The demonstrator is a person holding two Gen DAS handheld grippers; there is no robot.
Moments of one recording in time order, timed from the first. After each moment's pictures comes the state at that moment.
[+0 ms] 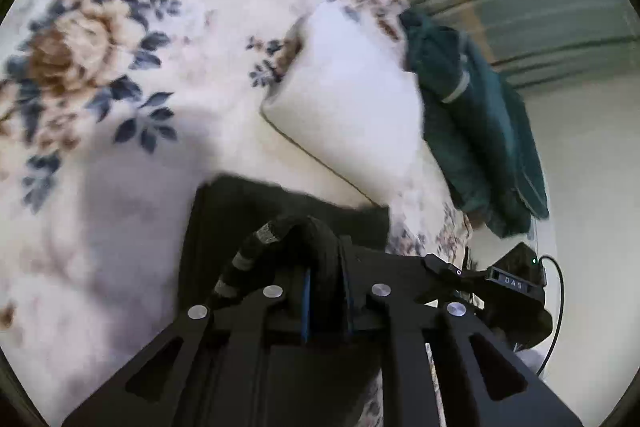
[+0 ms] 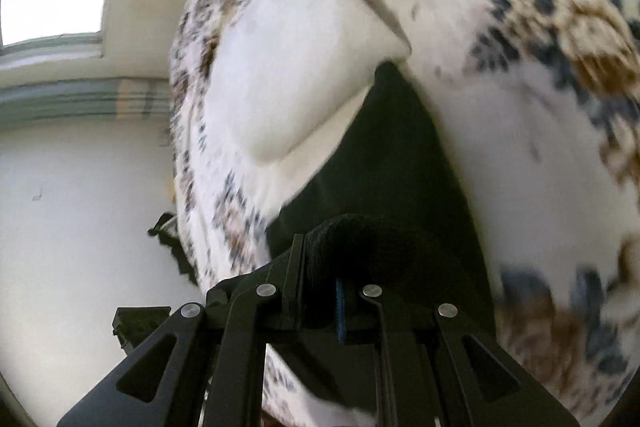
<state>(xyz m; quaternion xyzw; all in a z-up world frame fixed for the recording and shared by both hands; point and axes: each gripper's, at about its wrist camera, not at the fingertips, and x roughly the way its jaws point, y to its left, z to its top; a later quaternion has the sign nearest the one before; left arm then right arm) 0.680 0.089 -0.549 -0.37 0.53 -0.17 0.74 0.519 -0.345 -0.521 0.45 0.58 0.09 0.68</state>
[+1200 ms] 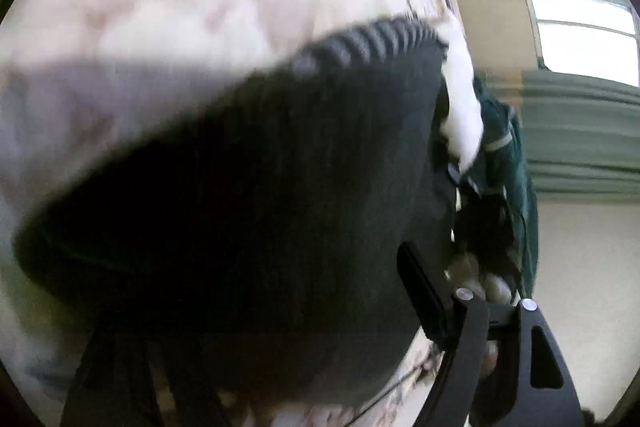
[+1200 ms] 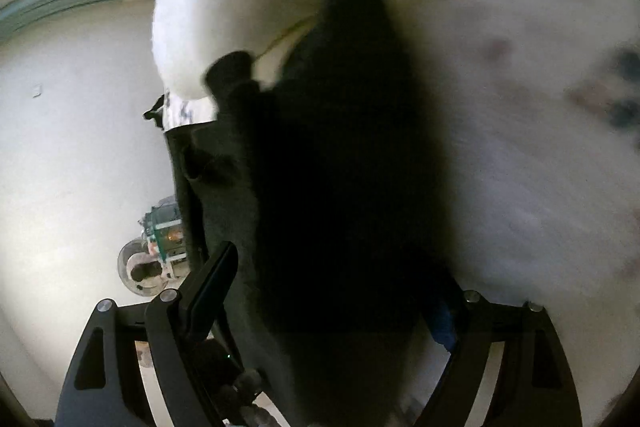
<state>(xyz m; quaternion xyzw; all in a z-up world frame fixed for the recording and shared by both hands) 0.492 0.060 -0.637 -0.54 0.46 -0.01 0.71 0.597 -0.297 -0.659 0.33 0.68 0.30 0.58</state>
